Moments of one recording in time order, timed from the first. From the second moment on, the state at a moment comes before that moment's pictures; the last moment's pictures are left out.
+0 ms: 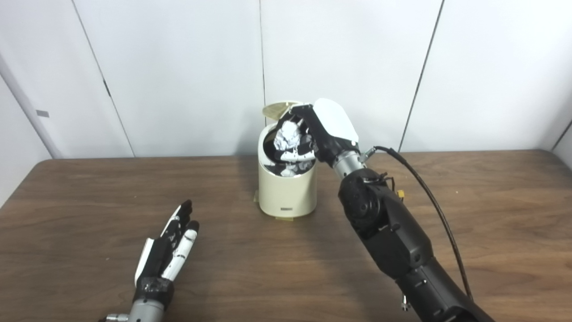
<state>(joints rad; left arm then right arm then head) 0.01 0.13 0.06 -0.14 -0.03 0.09 -0.07 -0.72 -0.07 0.31 0.25 -0.72 0.17 -0.06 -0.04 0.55</state>
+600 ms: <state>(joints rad) 0.01 0.12 0.05 -0.14 -0.03 0.09 -0.05 -0.70 -0.09 0.36 0.21 -0.75 0.21 0.01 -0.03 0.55</state>
